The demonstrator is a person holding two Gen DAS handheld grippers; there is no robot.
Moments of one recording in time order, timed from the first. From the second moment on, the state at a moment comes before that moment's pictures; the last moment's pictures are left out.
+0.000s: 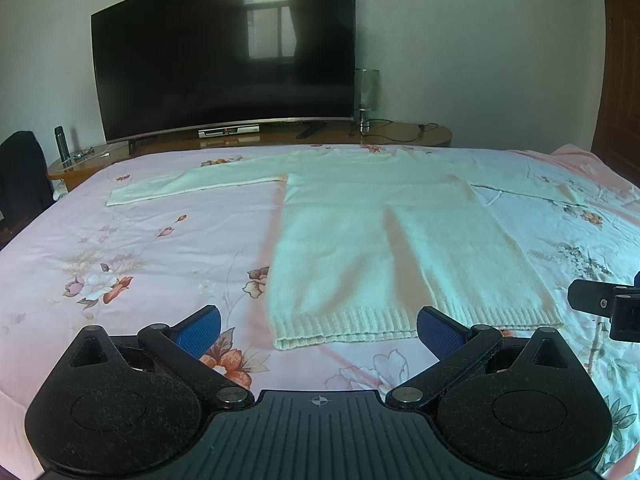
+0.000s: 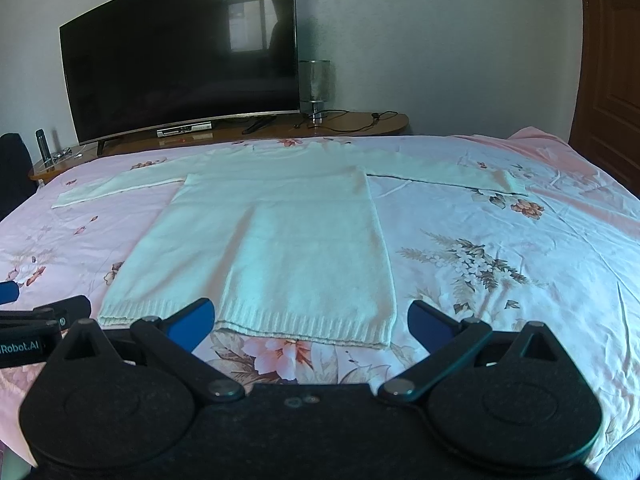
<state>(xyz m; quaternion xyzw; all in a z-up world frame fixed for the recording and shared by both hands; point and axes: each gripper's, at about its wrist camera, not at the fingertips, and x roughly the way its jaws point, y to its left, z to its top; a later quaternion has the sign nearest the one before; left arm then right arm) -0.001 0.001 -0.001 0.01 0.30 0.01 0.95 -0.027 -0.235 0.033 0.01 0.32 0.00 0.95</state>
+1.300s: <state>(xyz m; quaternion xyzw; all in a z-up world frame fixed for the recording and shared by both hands) 0.349 0.081 -0.084 -0.11 0.34 0.10 0.93 0.247 -0.600 -0.062 0.38 0.24 -0.20 0.87</state>
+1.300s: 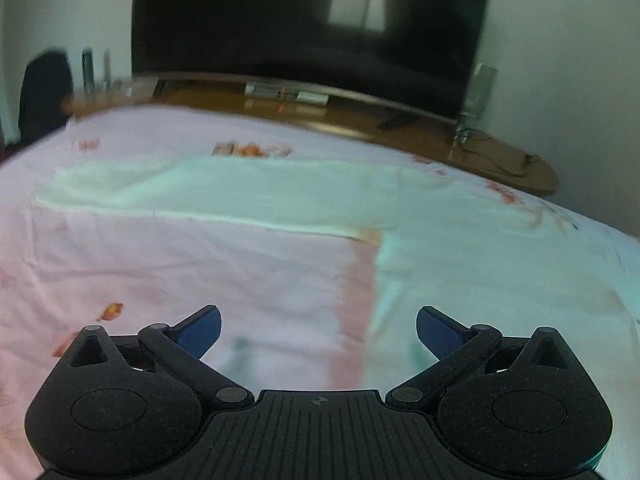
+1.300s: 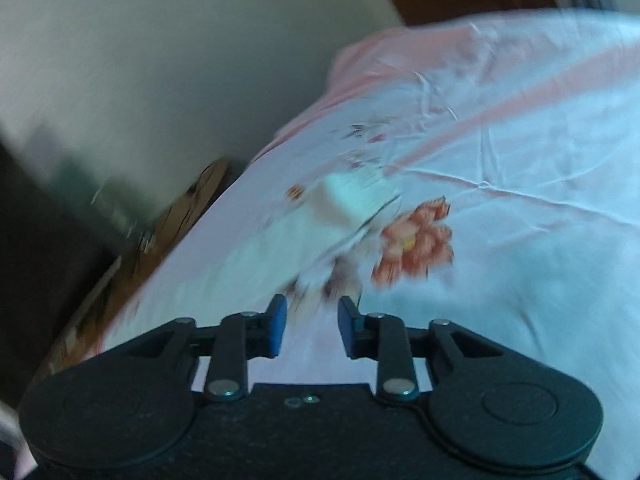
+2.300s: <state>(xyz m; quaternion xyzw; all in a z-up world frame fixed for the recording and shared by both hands) 0.349 0.111 -0.101 -0.02 0.36 0.11 0.93 0.360 -0.549 -0.054 0.25 0.24 -0.19 0.92</state>
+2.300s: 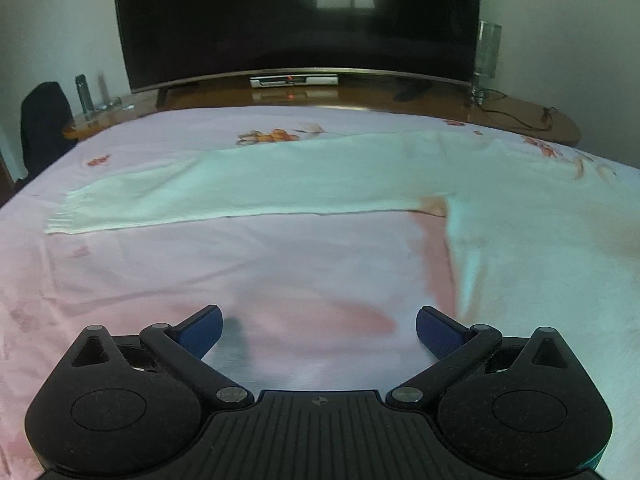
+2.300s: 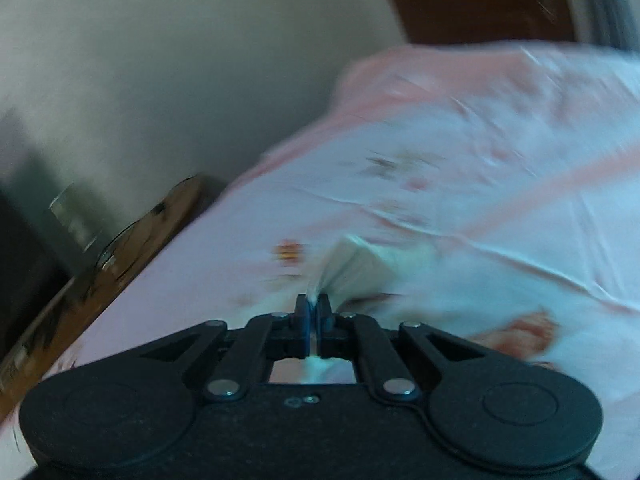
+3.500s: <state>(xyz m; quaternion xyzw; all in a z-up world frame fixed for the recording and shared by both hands) 0.438 0.008 -0.079 -0.14 0.37 -0.09 0.91 0.387 -0.266 -0.049 0.11 0.28 0.10 0.95</state>
